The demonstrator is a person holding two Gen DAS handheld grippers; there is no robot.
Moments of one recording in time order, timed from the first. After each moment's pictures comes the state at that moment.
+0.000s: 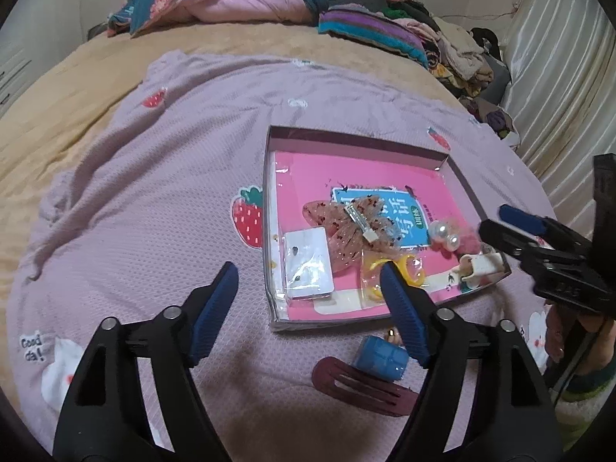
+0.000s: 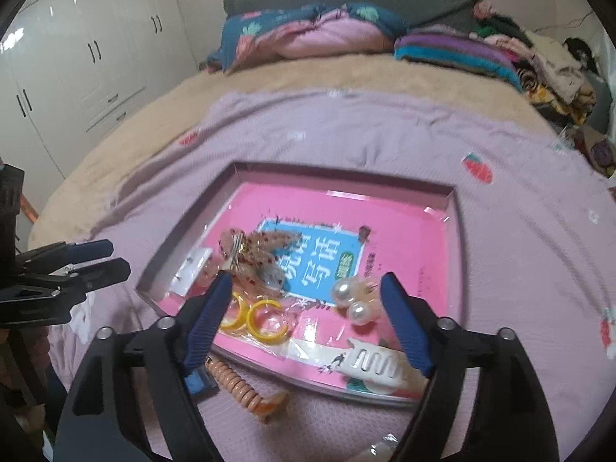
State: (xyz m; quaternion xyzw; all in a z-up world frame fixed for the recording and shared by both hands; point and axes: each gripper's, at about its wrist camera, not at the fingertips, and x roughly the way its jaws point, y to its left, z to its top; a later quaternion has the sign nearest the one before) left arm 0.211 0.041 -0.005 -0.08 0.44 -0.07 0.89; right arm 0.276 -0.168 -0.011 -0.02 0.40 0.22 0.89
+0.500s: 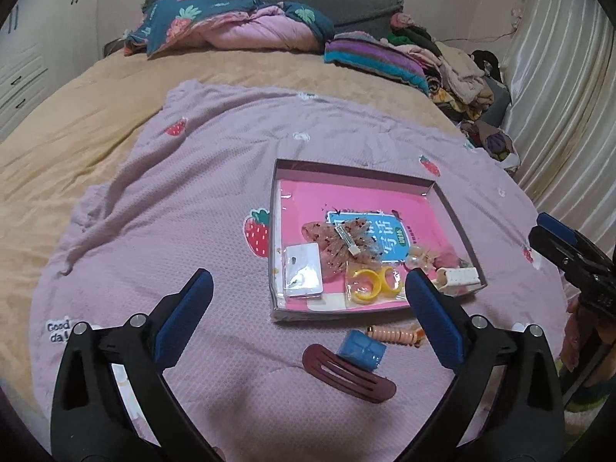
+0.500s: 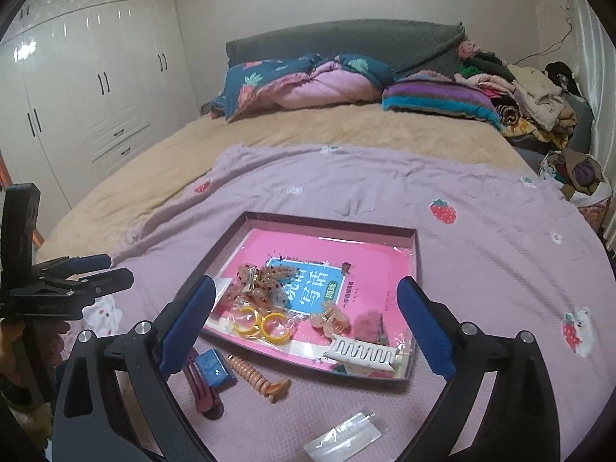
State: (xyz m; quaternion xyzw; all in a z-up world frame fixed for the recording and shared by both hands) left arm 0.175 0.040 0.039 -0.08 0.40 -0.05 0.91; right arm 0.220 -0.203 0.054 0.00 0.33 0.21 0.92
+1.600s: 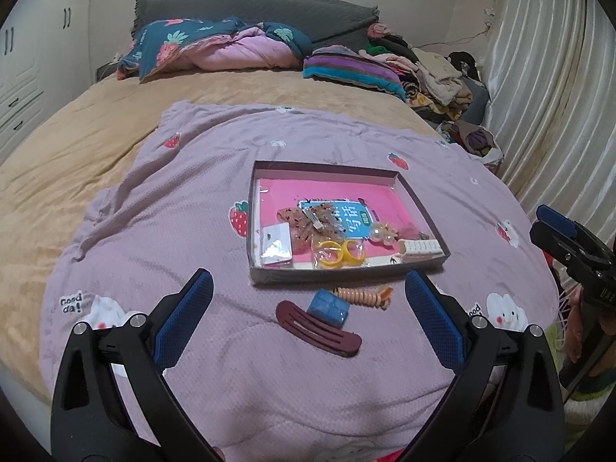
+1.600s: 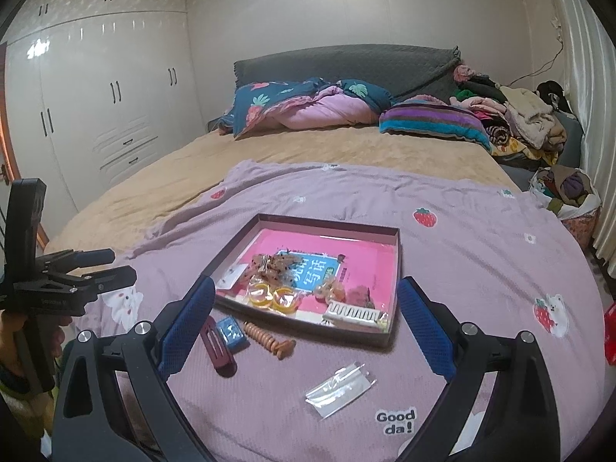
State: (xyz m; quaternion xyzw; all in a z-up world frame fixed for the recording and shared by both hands) left arm 0.104 0.011 0.058 -0.06 0.37 -0.07 0.92; right arm 0.134 -0.231 0.073 -0.01 0.29 0.21 0.93
